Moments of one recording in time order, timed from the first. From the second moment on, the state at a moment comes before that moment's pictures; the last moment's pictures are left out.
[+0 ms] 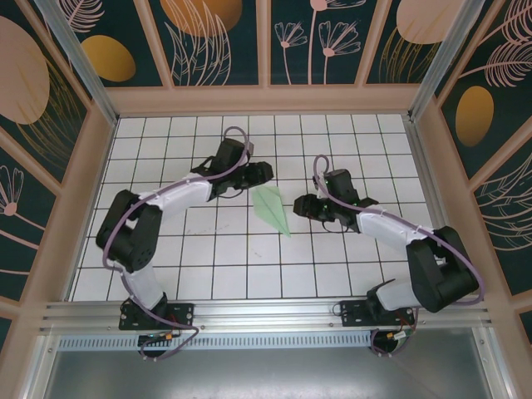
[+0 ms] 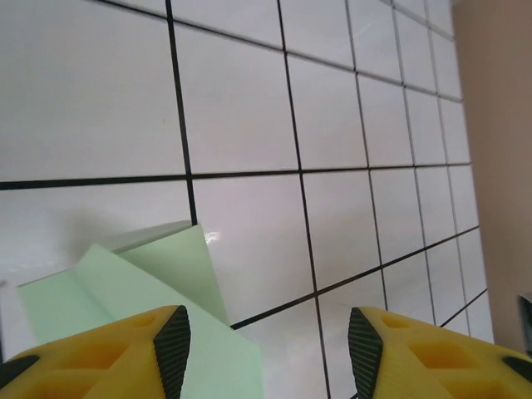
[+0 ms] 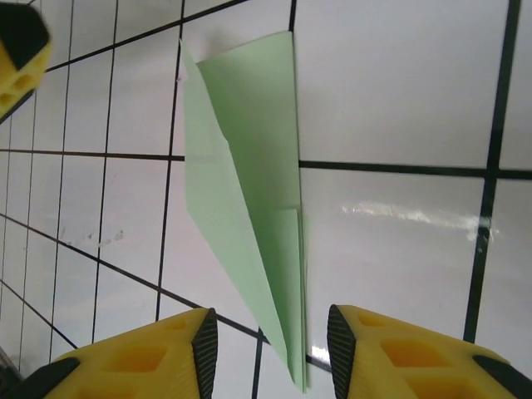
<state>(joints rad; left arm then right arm) -0.55 1.75 1.14 -0.08 0.30 -0.78 0.45 1.40 0.69 -0.11 -0.42 0.57</state>
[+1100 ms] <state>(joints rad) -0.56 1.92 1.00 0.14 0.41 -0.94 0.41 1.36 0.60 -0.01 -0.50 0.52</state>
